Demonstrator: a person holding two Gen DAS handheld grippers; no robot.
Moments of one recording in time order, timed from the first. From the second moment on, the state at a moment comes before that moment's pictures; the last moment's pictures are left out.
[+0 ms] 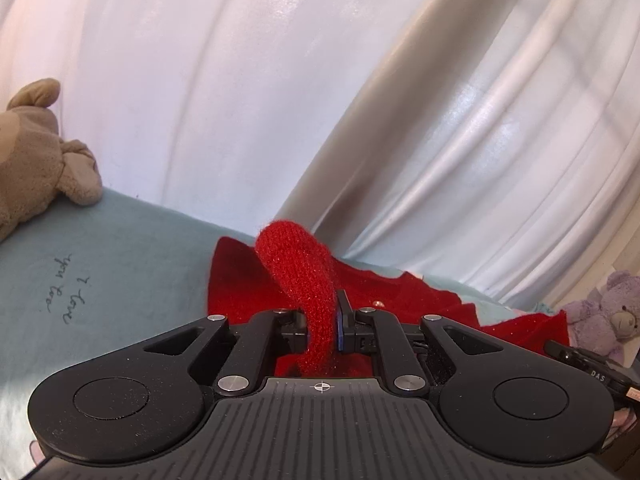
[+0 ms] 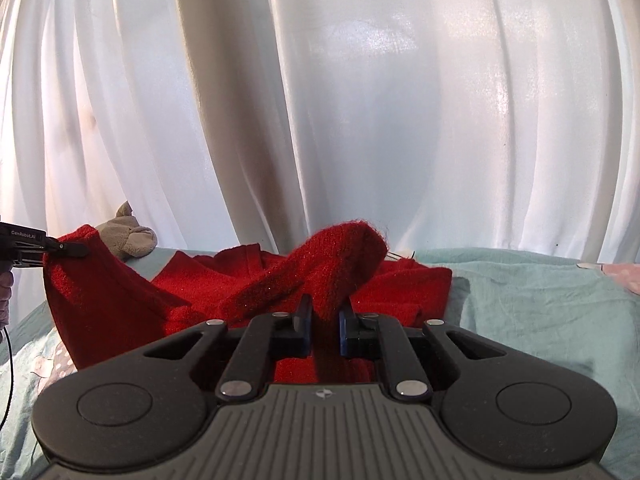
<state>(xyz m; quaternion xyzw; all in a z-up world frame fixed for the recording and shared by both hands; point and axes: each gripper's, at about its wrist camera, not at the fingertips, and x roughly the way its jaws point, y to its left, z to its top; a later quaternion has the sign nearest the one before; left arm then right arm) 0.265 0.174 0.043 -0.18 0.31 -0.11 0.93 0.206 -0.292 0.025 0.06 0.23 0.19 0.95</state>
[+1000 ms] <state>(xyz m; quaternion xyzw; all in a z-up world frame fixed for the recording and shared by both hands) 0.428 0.146 -0.005 -0.07 0.33 0.03 0.94 0.360 -0.254 -0.008 -0.07 0.24 0.01 0.97</state>
